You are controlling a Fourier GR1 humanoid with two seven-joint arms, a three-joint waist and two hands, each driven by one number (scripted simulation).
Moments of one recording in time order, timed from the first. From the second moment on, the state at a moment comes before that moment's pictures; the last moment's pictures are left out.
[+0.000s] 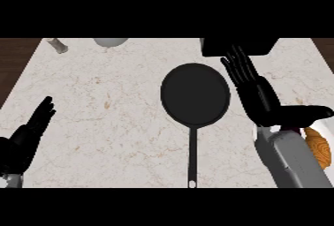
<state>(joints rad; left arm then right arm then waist) 0.04 0.48 -0.04 -1.50 0.15 0.07 0.00 -0.40 -0.23 0.21 -1.45 -0.38 0.02 -0.20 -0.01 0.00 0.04</state>
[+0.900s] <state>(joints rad) 0.08 0.43 -0.10 -1.55 0.05 0.16 0.08 0.00 -0.62 -0.12 -1.21 -0.22 -0.52 0.30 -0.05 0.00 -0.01</state>
